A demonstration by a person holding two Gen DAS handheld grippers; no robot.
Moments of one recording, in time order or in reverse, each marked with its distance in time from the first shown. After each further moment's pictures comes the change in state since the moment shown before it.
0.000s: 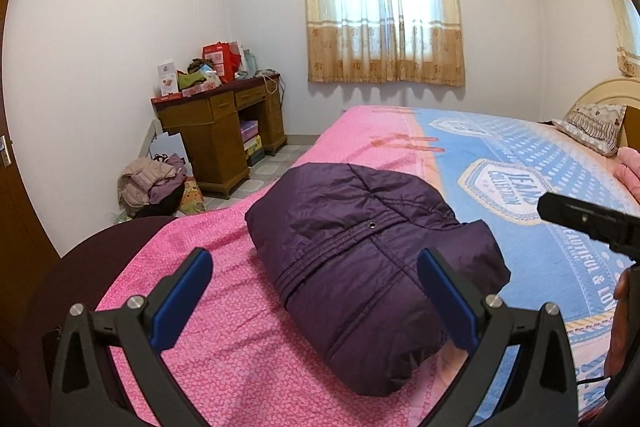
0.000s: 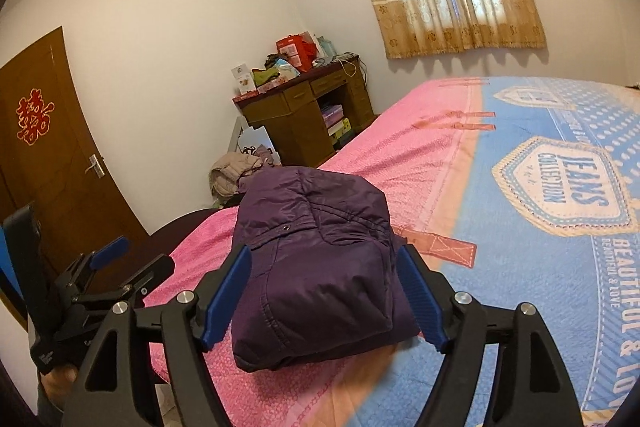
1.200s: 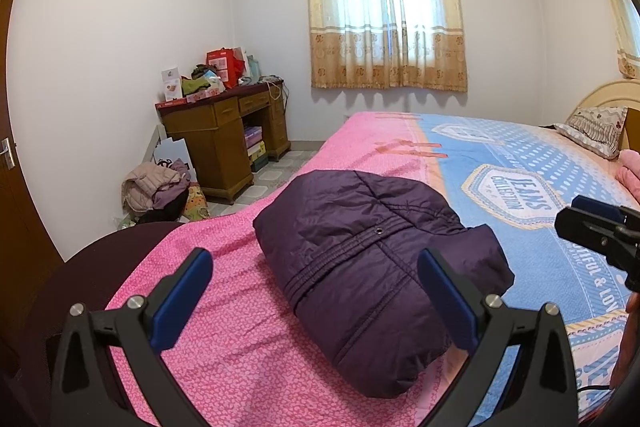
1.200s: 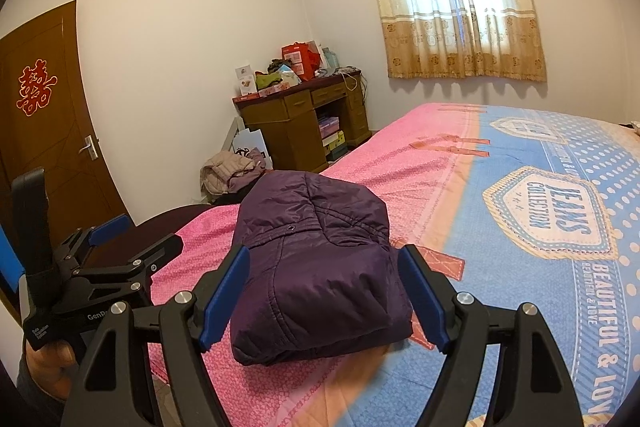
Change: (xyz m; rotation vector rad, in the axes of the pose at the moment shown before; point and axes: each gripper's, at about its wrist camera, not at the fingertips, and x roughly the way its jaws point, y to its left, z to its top) left arm -0.006 0.009 0.001 0.001 -0.020 0.011; right arm -0.021 0.029 -0.008 -0.096 -0.041 -0.047
